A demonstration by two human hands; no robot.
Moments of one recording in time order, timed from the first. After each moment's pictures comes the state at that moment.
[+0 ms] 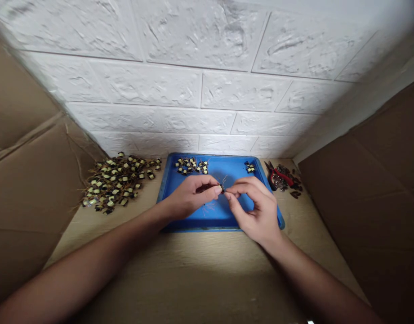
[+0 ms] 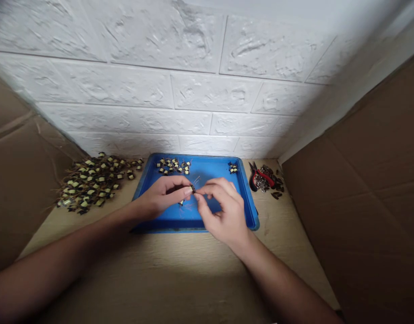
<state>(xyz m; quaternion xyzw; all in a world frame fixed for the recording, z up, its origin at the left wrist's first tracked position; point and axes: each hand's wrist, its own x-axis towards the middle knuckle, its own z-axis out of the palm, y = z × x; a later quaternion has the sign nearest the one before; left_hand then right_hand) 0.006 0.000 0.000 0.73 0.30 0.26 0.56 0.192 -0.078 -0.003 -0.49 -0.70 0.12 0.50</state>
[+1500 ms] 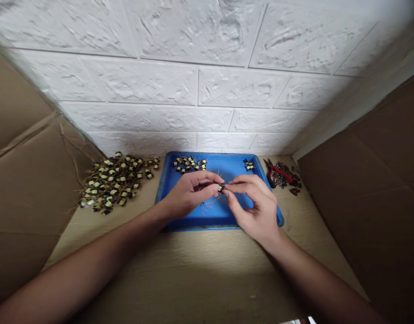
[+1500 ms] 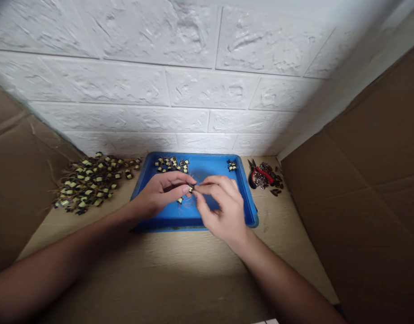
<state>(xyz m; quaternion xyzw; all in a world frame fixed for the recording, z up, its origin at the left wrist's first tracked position) 0.010 -0.001 -0.009 0.66 0.28 0.34 0.61 0.192 -0.076 -0.009 -0.47 -0.71 0.04 0.53</state>
